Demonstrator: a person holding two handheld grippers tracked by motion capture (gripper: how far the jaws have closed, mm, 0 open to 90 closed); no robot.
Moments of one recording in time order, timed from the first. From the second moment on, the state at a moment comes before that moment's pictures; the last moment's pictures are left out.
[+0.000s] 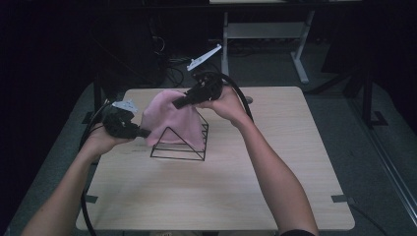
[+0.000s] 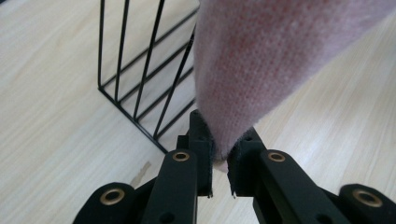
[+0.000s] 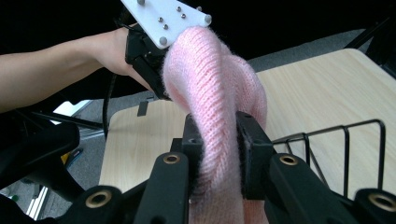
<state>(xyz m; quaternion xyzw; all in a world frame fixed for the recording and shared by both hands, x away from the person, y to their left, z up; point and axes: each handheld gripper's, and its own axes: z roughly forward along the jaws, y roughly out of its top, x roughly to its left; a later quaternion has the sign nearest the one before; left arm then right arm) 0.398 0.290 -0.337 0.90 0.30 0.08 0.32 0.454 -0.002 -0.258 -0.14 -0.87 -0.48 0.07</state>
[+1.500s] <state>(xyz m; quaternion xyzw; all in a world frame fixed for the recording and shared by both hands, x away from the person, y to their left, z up) 0.407 0.288 -0.386 0.92 0.31 0.06 0.25 0.448 0.004 -0.295 -0.14 -0.87 -0.46 0.10</state>
